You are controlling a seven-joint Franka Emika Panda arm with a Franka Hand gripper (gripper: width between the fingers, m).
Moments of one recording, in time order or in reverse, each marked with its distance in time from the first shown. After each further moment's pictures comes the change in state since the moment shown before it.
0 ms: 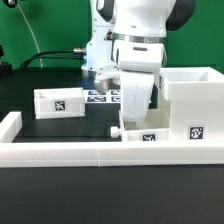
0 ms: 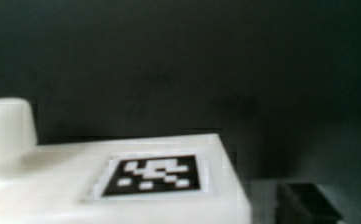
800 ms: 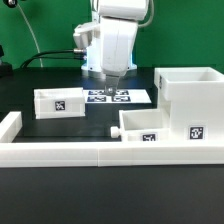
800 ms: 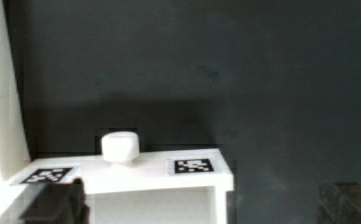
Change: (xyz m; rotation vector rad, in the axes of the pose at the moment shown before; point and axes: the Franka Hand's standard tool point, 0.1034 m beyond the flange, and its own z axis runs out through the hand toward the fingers) arm -0.037 0.012 -0.067 0.024 -0.030 -0.020
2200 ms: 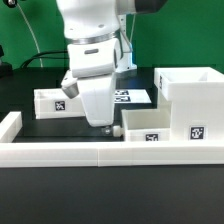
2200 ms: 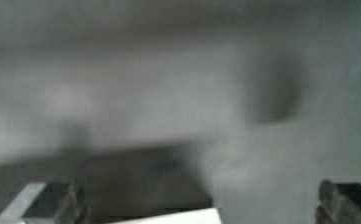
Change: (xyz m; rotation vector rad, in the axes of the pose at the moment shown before) arm 0.012 -0.006 0.067 0.097 0.267 0.042
